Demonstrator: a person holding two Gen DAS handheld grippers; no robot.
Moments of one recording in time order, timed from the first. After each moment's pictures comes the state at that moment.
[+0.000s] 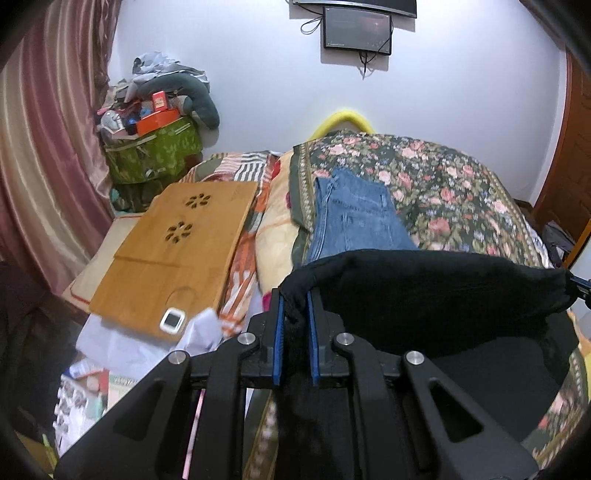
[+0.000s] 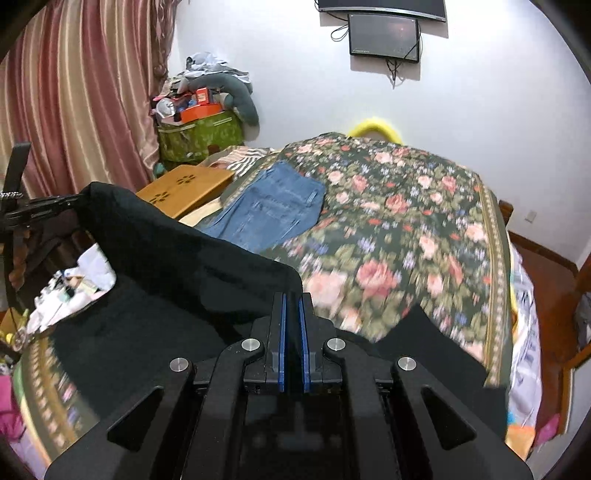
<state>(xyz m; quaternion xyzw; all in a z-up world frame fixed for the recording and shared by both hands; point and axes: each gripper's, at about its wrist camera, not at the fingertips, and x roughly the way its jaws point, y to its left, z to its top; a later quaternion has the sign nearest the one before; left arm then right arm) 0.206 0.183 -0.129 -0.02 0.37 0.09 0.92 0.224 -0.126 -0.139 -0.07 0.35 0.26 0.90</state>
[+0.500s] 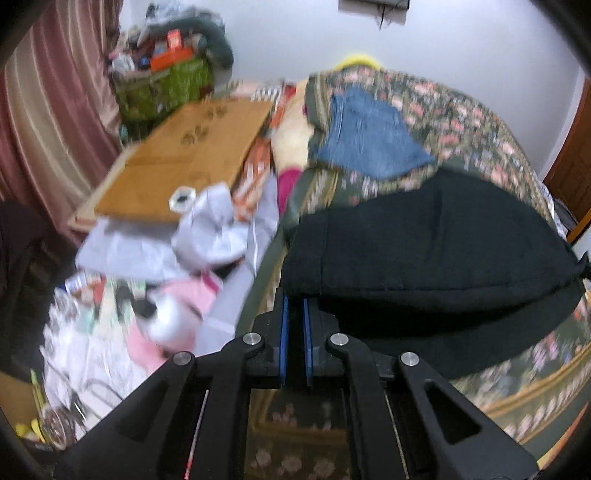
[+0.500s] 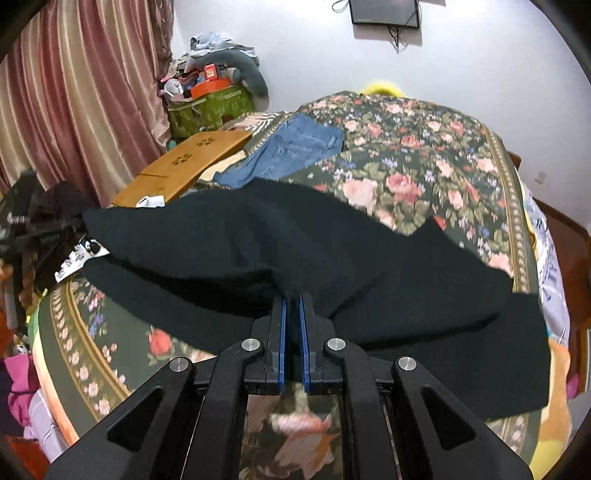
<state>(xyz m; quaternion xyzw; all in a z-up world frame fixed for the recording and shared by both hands) 0.114 0.181 -0.221 -0.06 0.47 0.10 0.88 0.150 -0.132 -0.192 -0.05 0.40 0.27 0.88</state>
